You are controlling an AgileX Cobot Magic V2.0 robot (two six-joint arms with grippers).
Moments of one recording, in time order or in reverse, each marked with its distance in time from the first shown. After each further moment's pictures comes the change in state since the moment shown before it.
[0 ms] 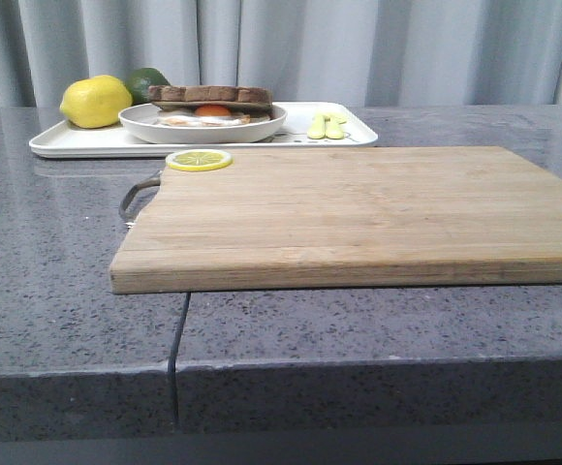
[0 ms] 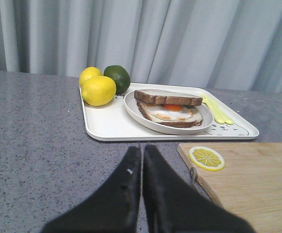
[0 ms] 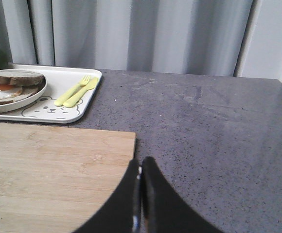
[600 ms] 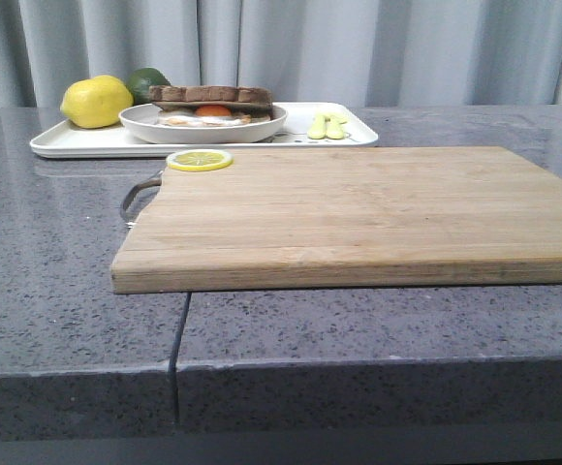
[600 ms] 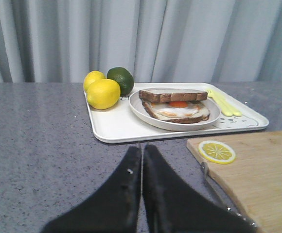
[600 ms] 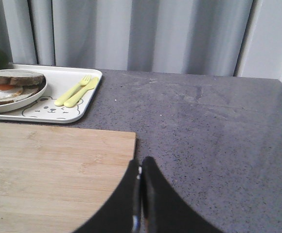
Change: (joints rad) left arm 0.000 -0.004 0.017 0.114 -0.018 0.002; right arm 0.000 0.000 0.000 0.000 0.000 0.000
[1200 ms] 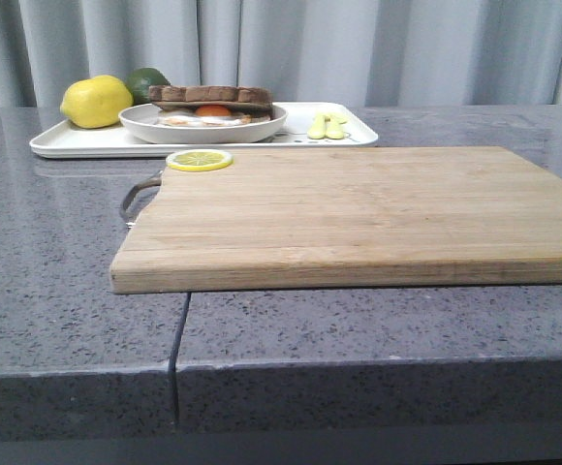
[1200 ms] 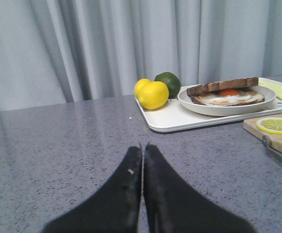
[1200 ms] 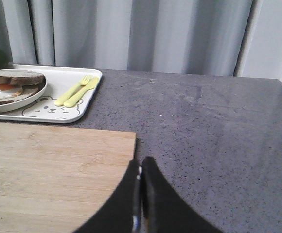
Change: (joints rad) left arm 0.161 -0.364 0.283 0.170 -0.047 0.002; right arm 0.000 0.000 0.000 0.000 0.000 0.000
